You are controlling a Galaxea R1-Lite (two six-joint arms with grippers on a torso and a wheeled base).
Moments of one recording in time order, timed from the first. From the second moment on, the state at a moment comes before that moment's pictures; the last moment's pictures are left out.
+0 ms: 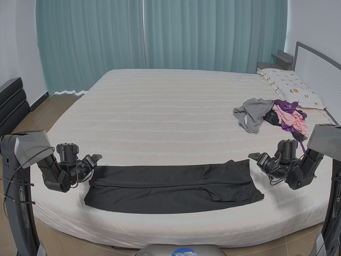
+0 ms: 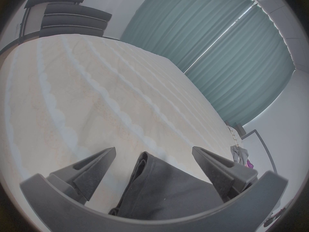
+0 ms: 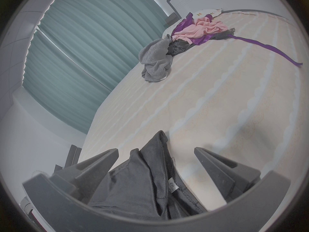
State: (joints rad) left arm 0.05 2.41 -0.86 -1.00 -0.11 -0.72; right arm 0.05 2.32 -0.74 -1.01 0.11 0.75
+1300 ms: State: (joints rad) left arm 0.07 2.45 -0.90 -1.01 -0.10 -0.73; right arm 0.06 2.34 -0.73 -1.02 0.11 0.77
